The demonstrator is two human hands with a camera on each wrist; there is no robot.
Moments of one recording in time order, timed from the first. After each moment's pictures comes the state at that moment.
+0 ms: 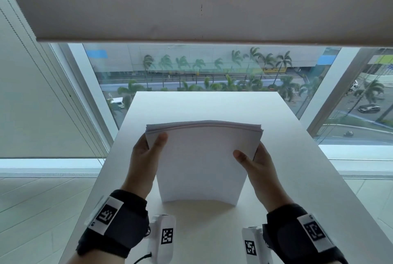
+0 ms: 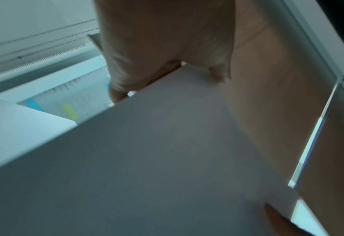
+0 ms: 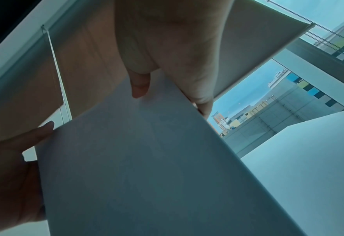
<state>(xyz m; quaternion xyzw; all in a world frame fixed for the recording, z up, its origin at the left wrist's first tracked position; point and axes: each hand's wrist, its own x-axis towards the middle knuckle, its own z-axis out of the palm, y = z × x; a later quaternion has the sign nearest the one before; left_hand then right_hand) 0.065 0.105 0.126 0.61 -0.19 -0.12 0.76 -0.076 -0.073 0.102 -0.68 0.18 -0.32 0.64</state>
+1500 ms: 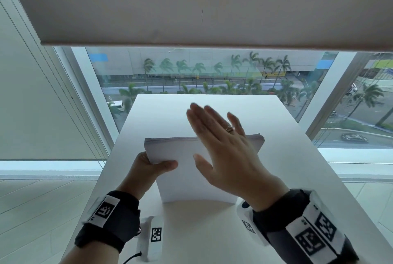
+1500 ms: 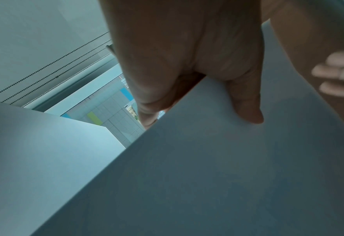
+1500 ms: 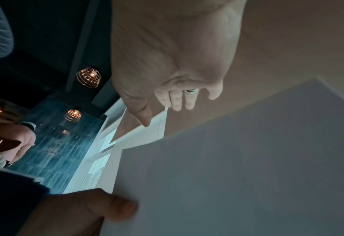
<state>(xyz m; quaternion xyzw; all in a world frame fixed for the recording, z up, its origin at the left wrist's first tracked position) 0.077 0.124 0.096 0.62 -0.24 -0.23 0.71 -0.066 -0.010 0.193 -0.97 0.02 -0.23 0.02</state>
